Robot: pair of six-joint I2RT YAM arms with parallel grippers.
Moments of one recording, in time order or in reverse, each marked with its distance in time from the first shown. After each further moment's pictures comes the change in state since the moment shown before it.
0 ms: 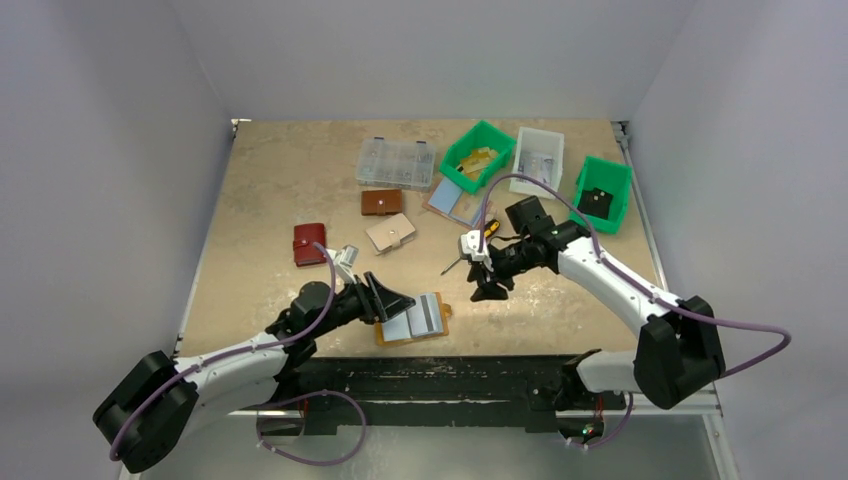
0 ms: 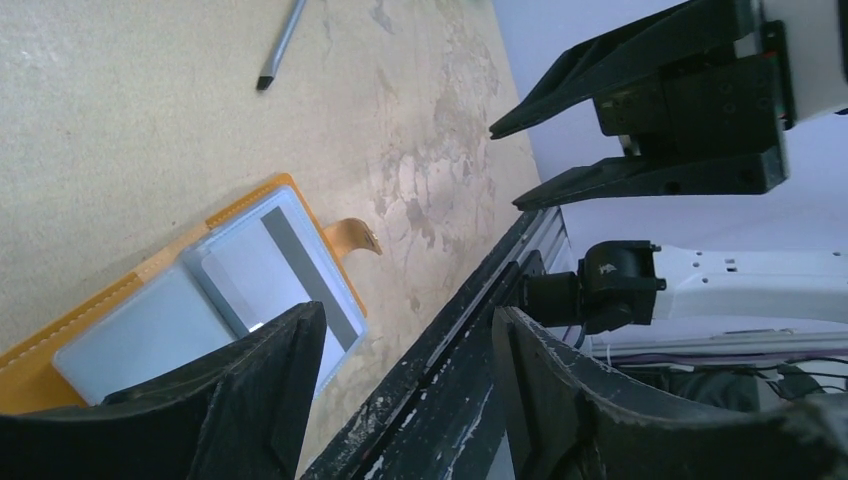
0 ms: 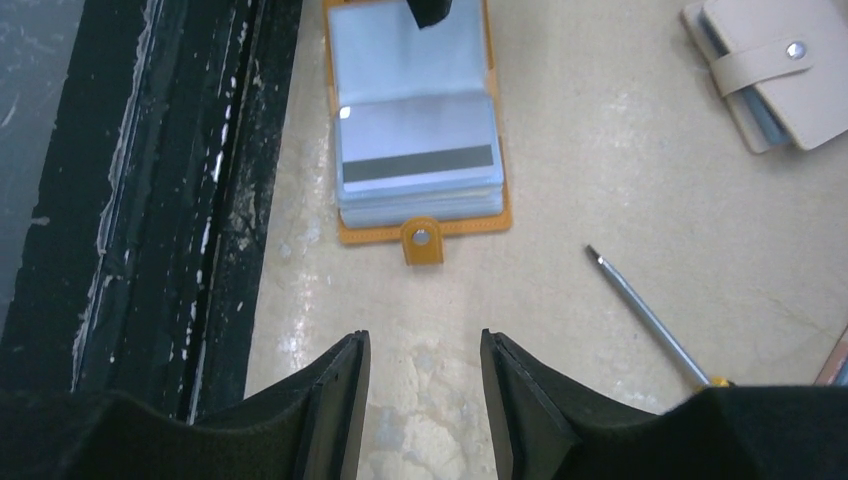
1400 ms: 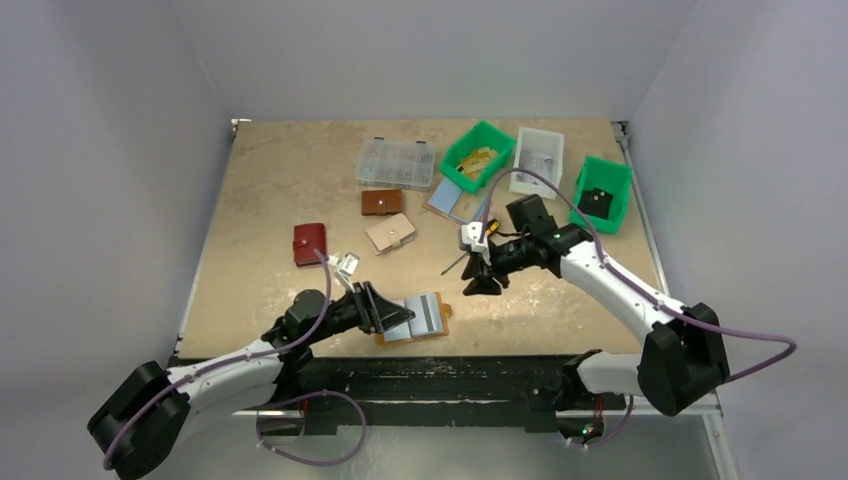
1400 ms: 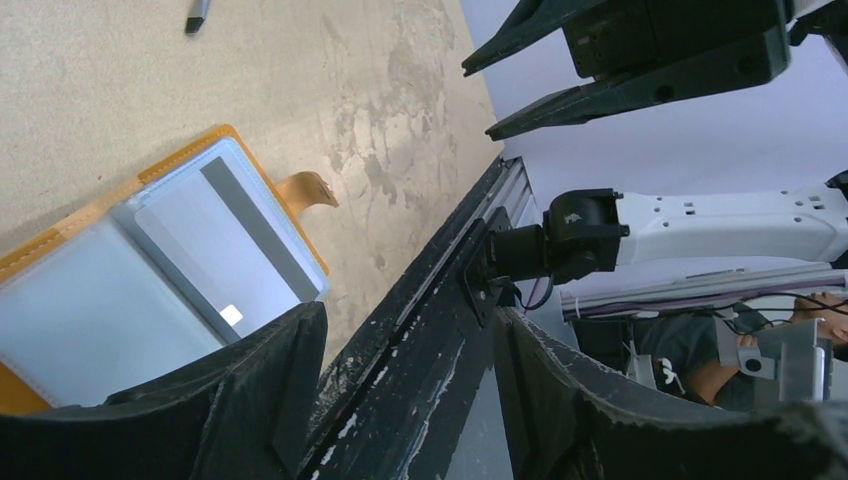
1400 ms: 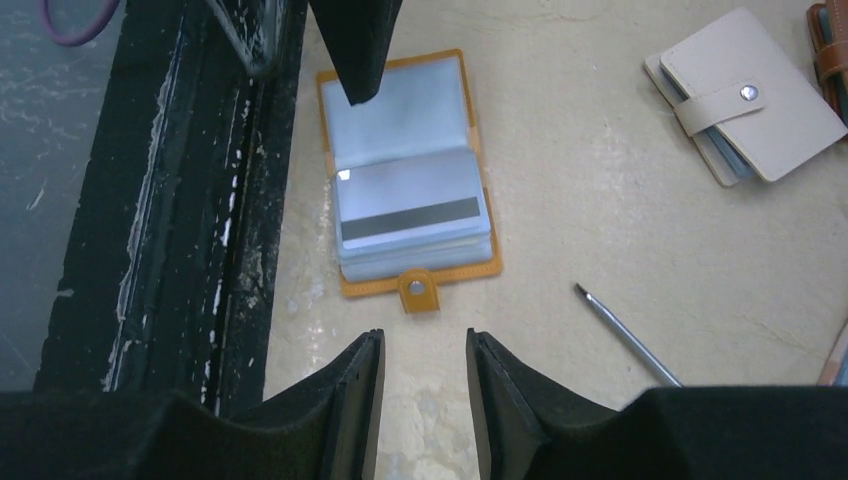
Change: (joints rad) left arm -0.022 -0.092 -0.055 0.021 0.101 -0.034; right arm -0.021 -0.034 -0.015 0.061 -0.052 0.113
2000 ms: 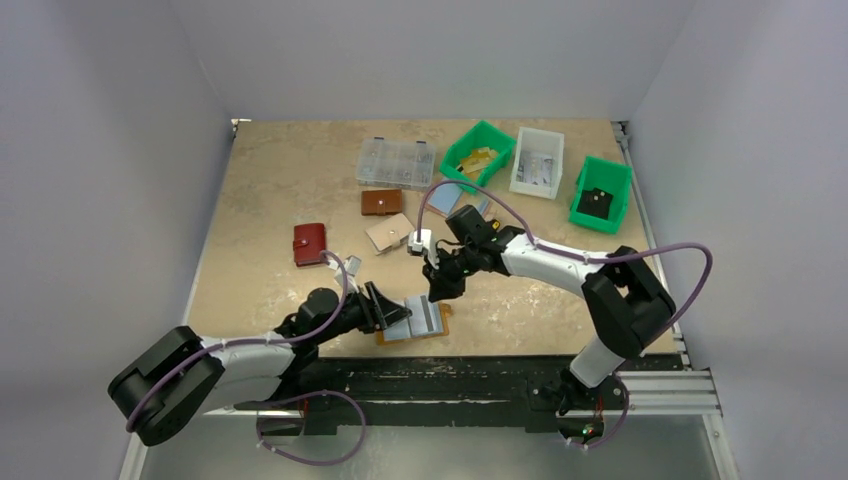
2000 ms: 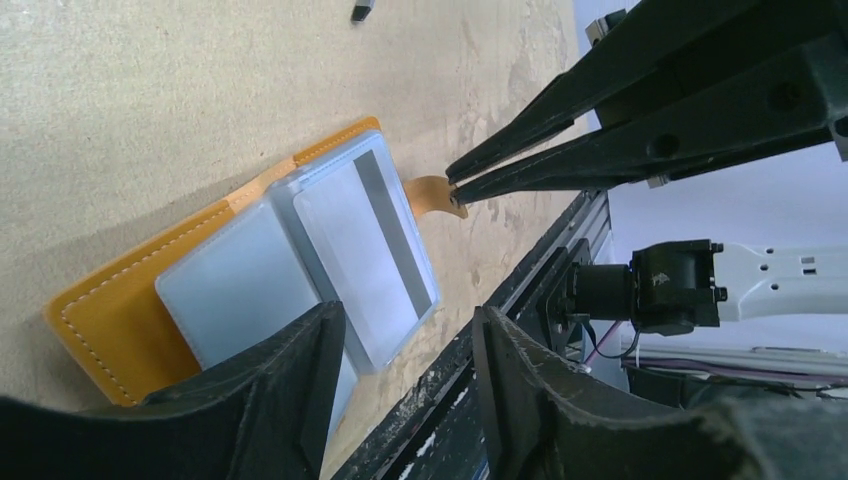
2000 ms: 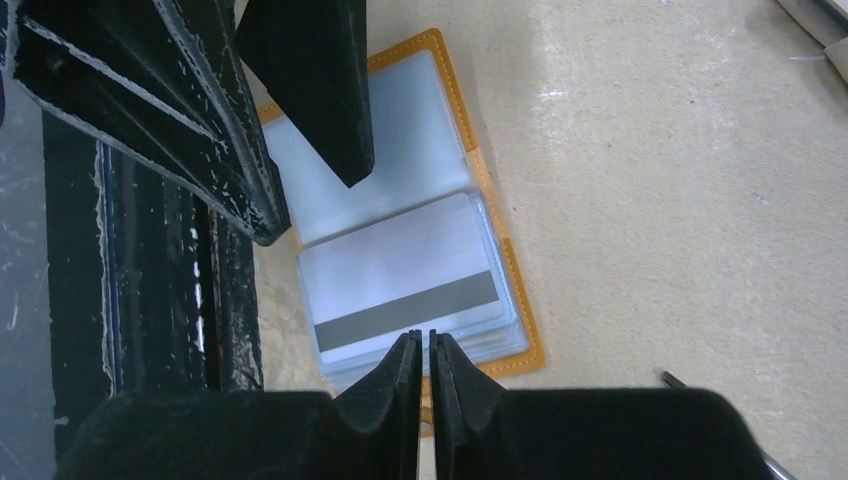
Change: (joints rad) left arm 0.000 0.257 -0.014 0.102 -0.119 0.002; right arm 0.278 0.341 0.079 0.279 0.224 0.420
